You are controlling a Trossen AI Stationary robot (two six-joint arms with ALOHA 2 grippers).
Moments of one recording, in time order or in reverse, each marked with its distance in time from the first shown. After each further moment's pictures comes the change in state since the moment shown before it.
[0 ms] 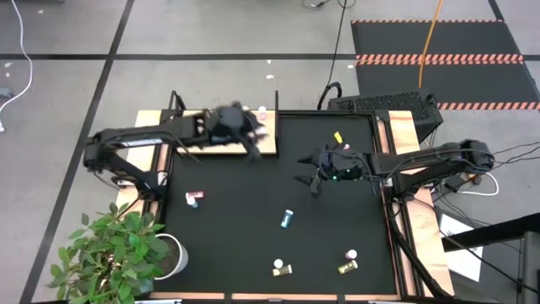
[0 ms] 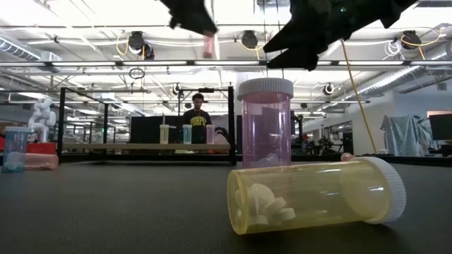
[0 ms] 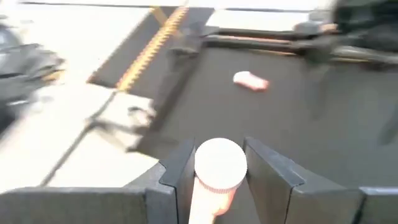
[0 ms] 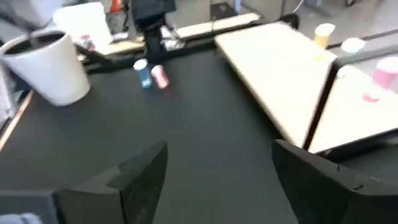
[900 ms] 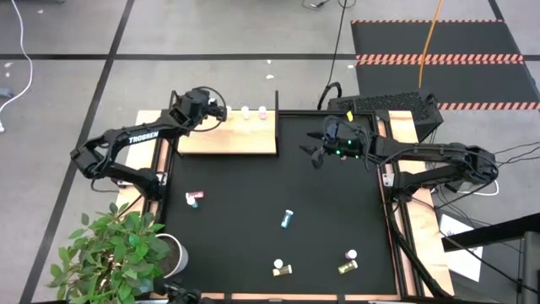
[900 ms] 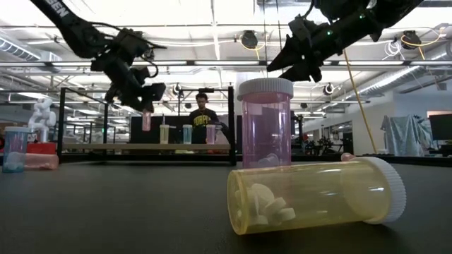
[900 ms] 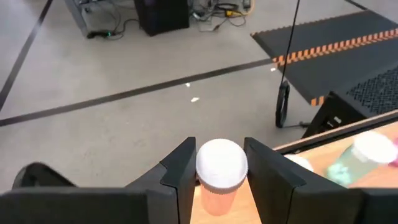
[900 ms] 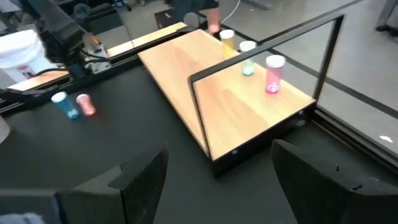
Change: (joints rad) left arm 0.629 -0.093 -0.692 0.616 -0.107 -0.247; right arm -0.320 -0.039 0.000 -0.047 -0.111 0.019
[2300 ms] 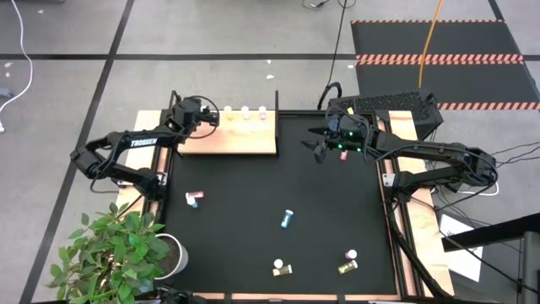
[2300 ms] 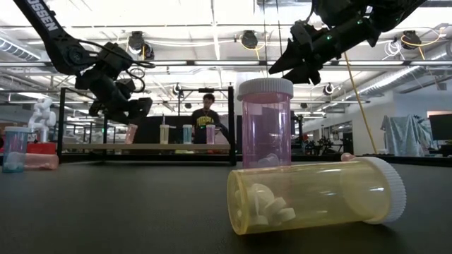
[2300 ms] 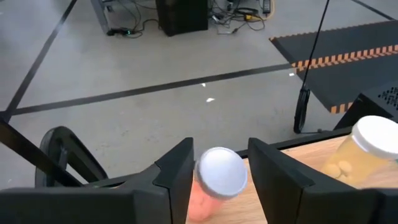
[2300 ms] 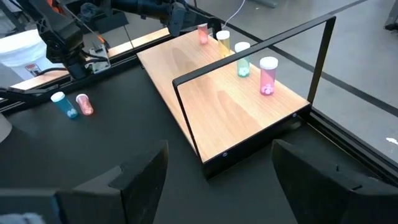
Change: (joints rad) left arm 0.083 0.002 -0.203 0.236 0.001 0.006; right arm -0.096 0.000 0.000 0.005 -0.109 -0.045
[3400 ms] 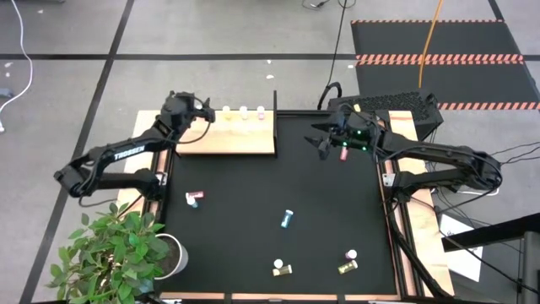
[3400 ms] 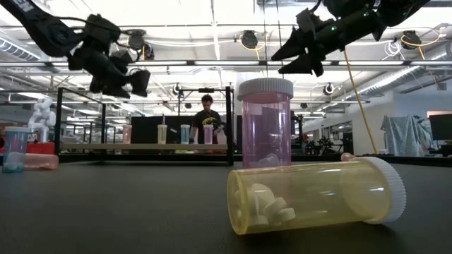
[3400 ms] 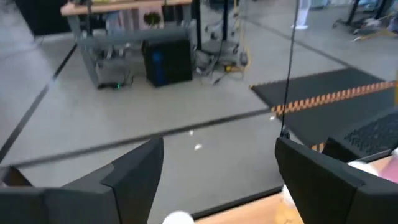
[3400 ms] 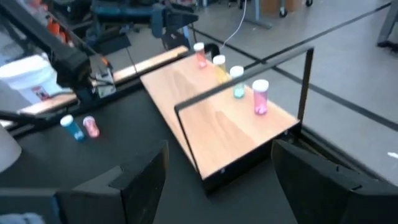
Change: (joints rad) left arm -0.046 -0.242 0.000 -0.001 0.002 0.117; right arm -0.007 -0.076 -0.001 0.017 0.011 0.023
